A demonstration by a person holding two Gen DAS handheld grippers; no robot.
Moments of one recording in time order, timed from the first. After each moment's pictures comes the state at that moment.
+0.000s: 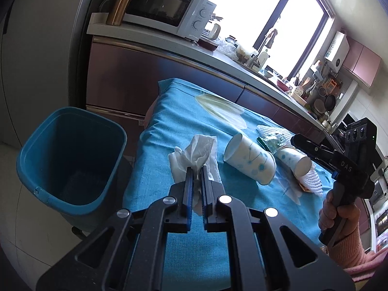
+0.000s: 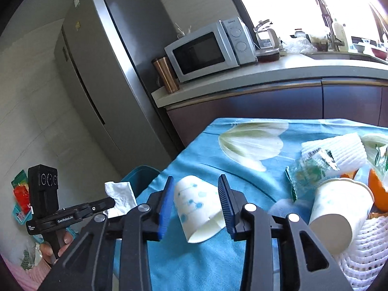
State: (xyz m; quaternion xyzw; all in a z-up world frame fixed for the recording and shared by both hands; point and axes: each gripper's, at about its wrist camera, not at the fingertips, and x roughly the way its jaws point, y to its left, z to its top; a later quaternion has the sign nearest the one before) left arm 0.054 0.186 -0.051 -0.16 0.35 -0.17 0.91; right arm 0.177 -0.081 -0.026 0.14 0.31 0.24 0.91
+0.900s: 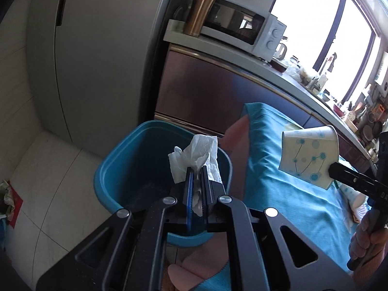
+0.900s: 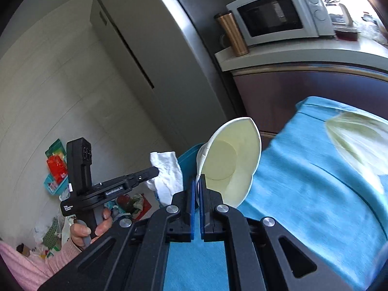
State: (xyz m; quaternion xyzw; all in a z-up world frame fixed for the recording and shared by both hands) left arm 0.080 0.306 -0.069 -0.16 0.35 0.01 0.92; right arm 0.236 0.067 -0.034 0.10 0.37 0.41 0.82
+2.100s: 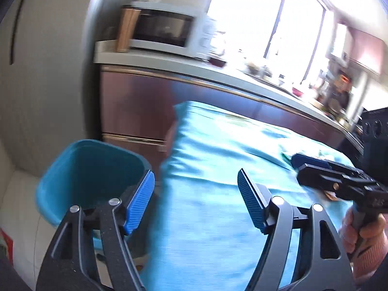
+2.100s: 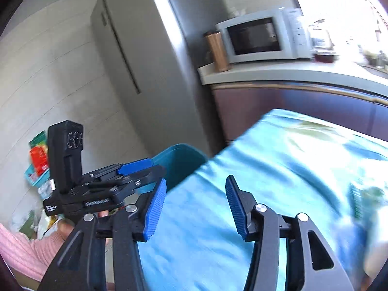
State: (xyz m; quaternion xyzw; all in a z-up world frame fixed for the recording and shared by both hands) left arm 0.078 0.180 -0.049 -0.09 0.30 -0.14 0.94; right arm 0.167 -0.015 -0.011 0.07 0.32 0.33 0.89
